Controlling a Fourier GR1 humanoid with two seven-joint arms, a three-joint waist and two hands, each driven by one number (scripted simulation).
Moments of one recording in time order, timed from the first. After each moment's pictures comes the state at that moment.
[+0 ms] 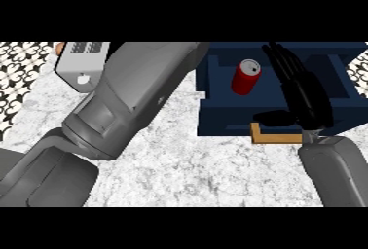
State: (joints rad) left arm -1.65 0.01 -0.26 -0.28 0.57 0.60 0.00; right arm -0.43 -0.29 0.13 -1.51 0.83 -0.08 0.05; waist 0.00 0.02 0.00
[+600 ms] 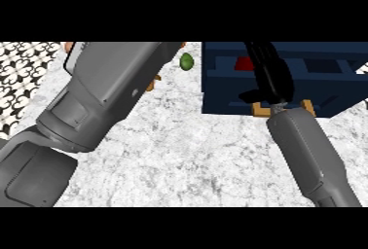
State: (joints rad) left arm -1.58 0.10 -0.25 -0.35 0.54 0.57 0.04; right arm -0.69 -0.19 0.09 -0.97 1.00 -0.38 -0.04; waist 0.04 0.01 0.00
